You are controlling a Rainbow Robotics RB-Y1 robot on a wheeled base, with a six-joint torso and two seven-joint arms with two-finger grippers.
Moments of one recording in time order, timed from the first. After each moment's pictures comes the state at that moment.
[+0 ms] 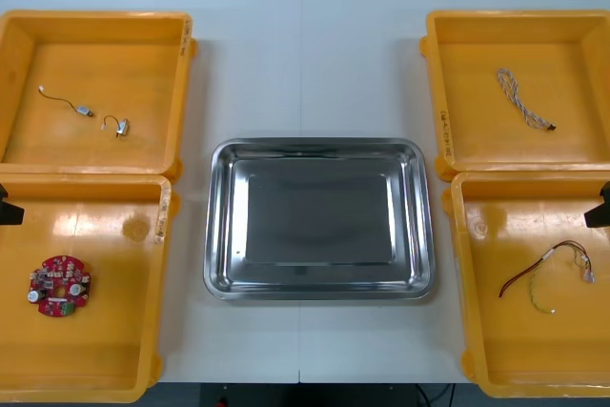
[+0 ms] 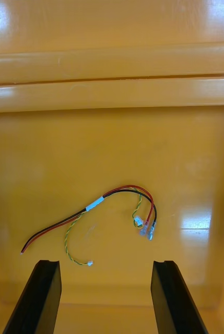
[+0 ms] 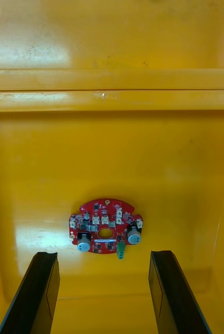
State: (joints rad) right arm -0.16 -0.82 -0.27 -1.96 -0.92 1.81 1.37; left arm -0.10 0.72 0.44 -2.19 0.88 1.91 -1.43
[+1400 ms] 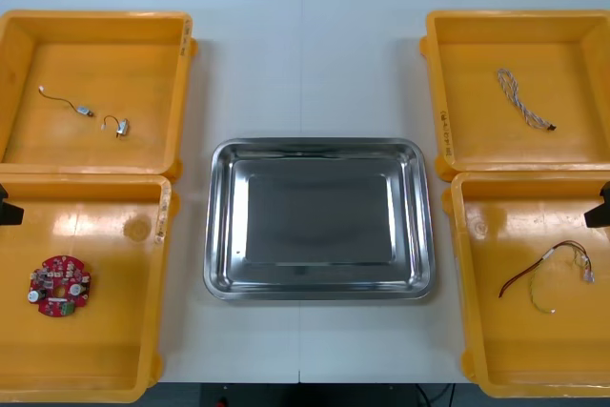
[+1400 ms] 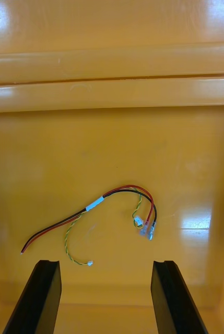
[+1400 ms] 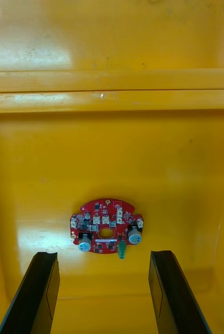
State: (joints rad) right arm -0.16 -0.82 -0.27 -1.96 -0.92 1.81 1.37; left arm -0.09 0.72 0.44 -2.21 0.87 1.91 -1.43
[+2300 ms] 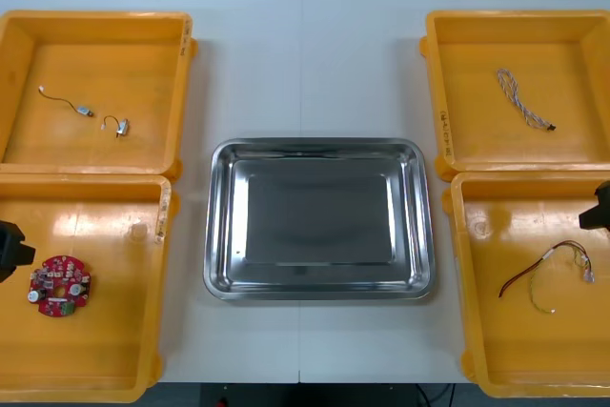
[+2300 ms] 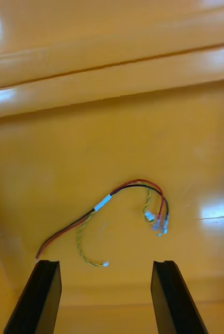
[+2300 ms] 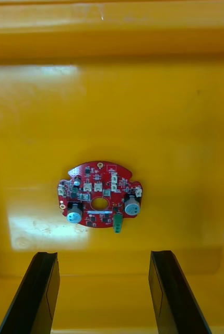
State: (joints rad) right arm -0.15 -0.79 -0.27 -1.96 -0.91 1.81 1.21; left arm 0.04 0.65 0.39 -2.32 0.78 1.90 -1.43
